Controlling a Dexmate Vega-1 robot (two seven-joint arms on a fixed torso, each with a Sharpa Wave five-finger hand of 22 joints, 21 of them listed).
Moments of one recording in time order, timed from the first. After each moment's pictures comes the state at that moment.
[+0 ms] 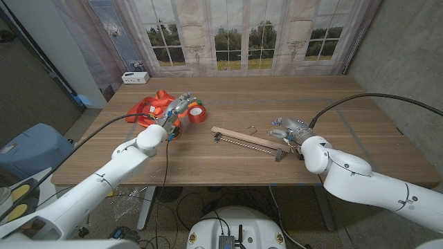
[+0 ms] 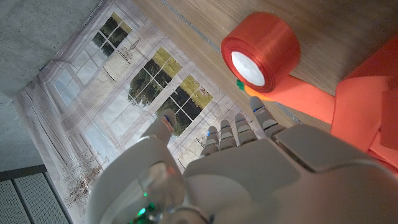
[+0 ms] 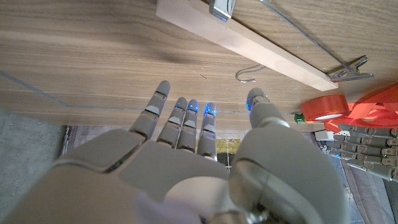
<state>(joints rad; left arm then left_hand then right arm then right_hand) 0.93 0.72 0.43 -1.70 -0.28 0.05 0.24 0.35 0.14 0.58 -0.06 0.19 -0.02 0.00 0.19 0.17 -0.01 0.04 0.21 0.18 0.01 0.03 0.19 0.17 -0.10 0.08 0.72 0.17 -0.88 -1.01 -0.81 -2.42 -0.20 -1.07 -0.15 0.58 0.07 0.44 -0.18 0.18 0.38 -0.02 0.22 0.18 0.35 0.02 0.23 0.20 0.29 -0.03 0.25 0.20 0.30 0.09 0.39 0.17</state>
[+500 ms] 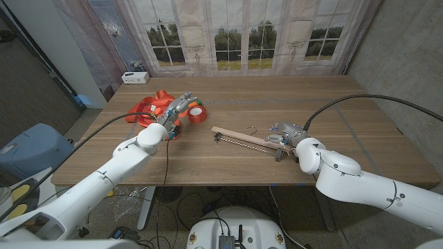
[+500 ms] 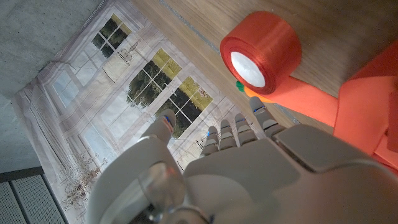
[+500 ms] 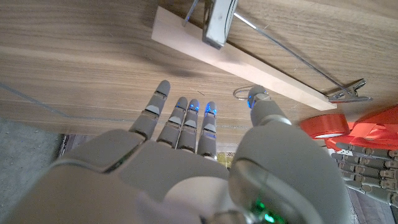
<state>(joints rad) 0.90 0.71 0.44 -1.67 -0.28 0.05 0.22 0.34 0.14 0.58 -0.06 0.19 -0.02 0.00 0.19 0.17 -0.01 0.04 0.21 0.18 0.01 0.03 0.19 0.17 -0.10 0.08 0.72 0.17 -0.81 -0.98 -0.91 -2.38 -0.24 -1.12 -0.09 0.62 0.05 0.45 -0.18 0.19 0.40 -0.02 0.22 0.18 0.36 0.01 0.23 0.20 0.30 -0.04 0.25 0.20 0.31 0.09 0.39 0.17</state>
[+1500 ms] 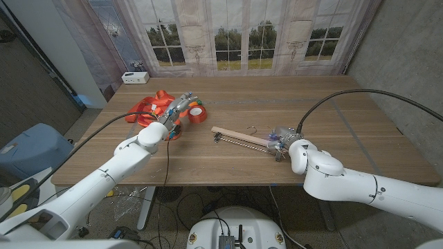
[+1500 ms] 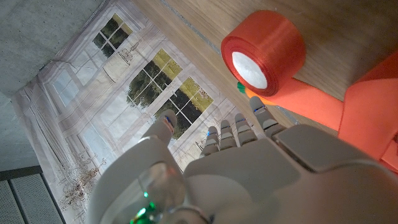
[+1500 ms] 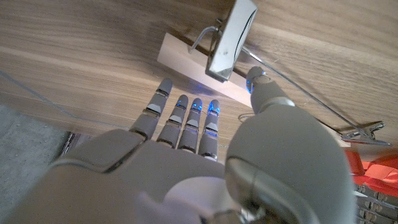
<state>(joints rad) 0.89 0.70 0.45 -1.64 -0.29 0.04 0.21 0.34 0.15 0.57 -0.05 0.19 -0.02 0.00 0.18 0.17 -0.01 0.04 0.21 0.18 0.01 0.03 0.19 0.17 -0.09 0.09 0.71 0.17 -0.63 -0.93 -1.15 -2.32 -0.33 -1.28 -0.02 0.85 -0.03 0.47 -0.19 0.23 0.45 -0.06 0.22 0.19 0.39 -0.03 0.22 0.21 0.34 -0.04 0.25 0.20 0.36 0.06 0.38 0.17</state>
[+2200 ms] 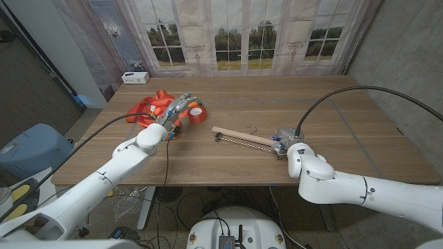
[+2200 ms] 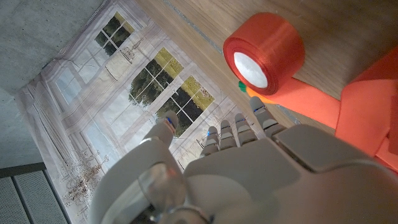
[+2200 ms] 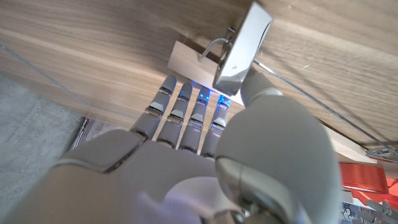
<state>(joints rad) 0.92 0.72 0.43 -1.68 -0.30 0.04 0.23 0.32 0.15 0.57 -0.04 0.19 -0.02 0.00 0.18 0.17 -0.01 0.04 0.21 0.18 0.01 0.03 0.19 0.17 -0.09 0.08 0.70 0.17 -0.60 -0.91 -1.24 -2.25 -0.34 -1.32 -0.12 1.08 0.04 0.44 -0.17 0.23 0.82 -0.13 0.29 0.18 0.68 -0.08 0.32 0.24 0.51 -0.05 0.38 0.29 0.43 0.01 0.37 0.18</state>
